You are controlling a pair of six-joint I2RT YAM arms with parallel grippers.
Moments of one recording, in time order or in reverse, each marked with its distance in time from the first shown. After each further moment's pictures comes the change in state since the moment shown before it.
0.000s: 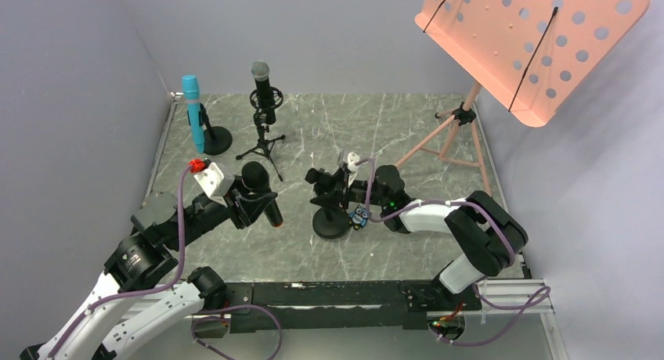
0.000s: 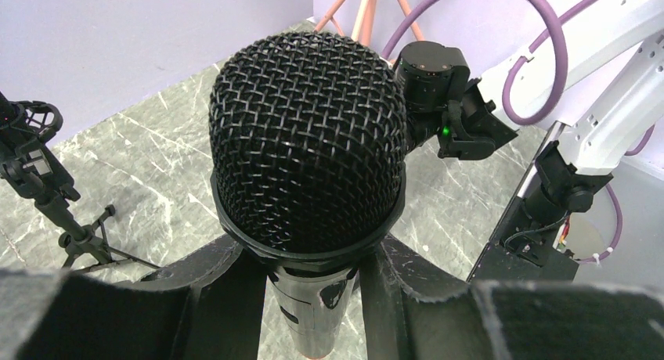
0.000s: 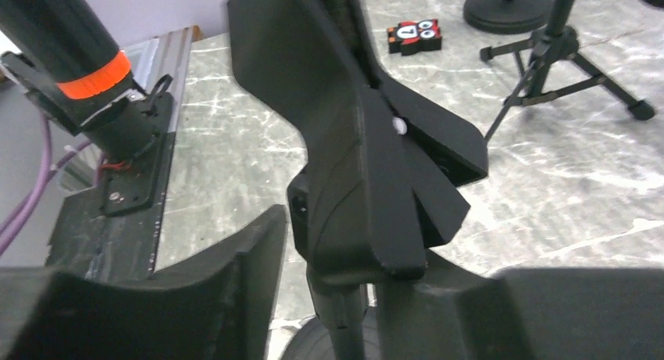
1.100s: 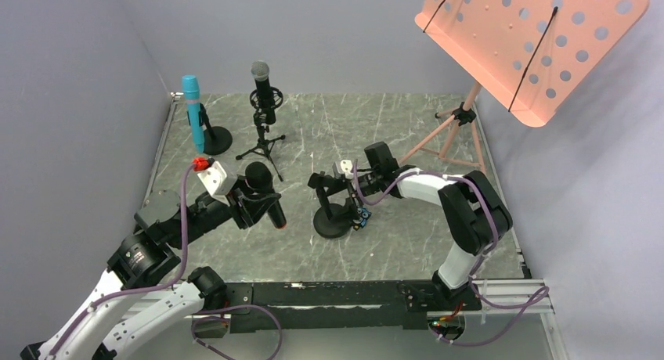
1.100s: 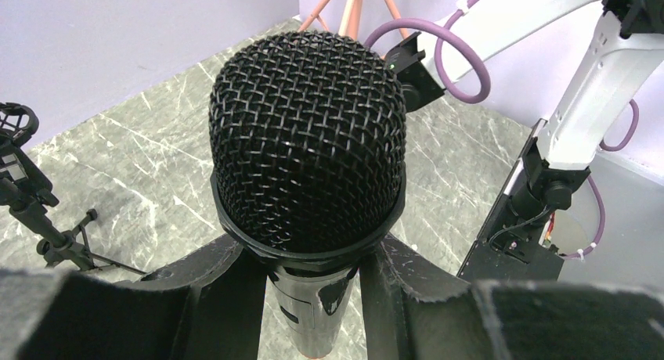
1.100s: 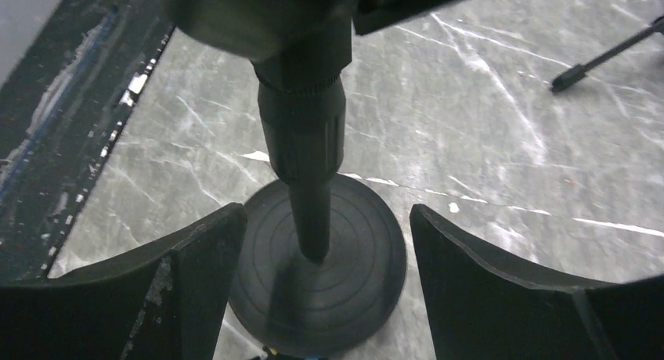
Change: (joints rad) left arm 0.000 0.016 -0.006 0.019 0.034 -0.017; right arm -0.173 0.138 0.319 -1.028 -0.470 -0.962
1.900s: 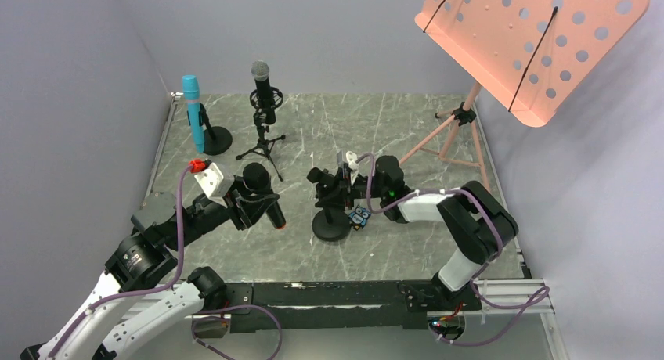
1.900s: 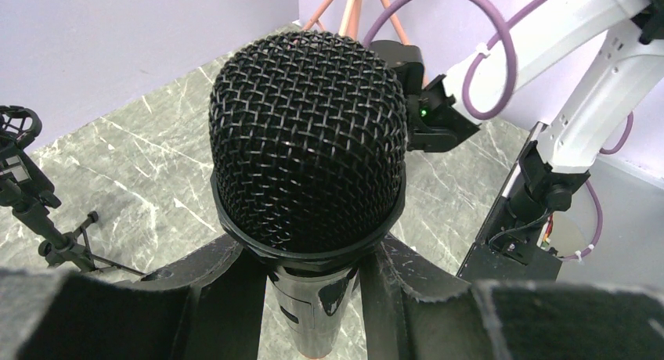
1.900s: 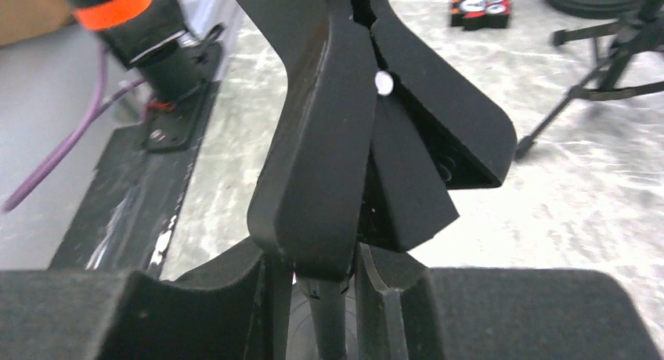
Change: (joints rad) left arm 0.000 -0.017 0.000 -0.003 0.000 -0.003; right arm 0.079 -0.025 -0.246 0.990 0.108 0.900
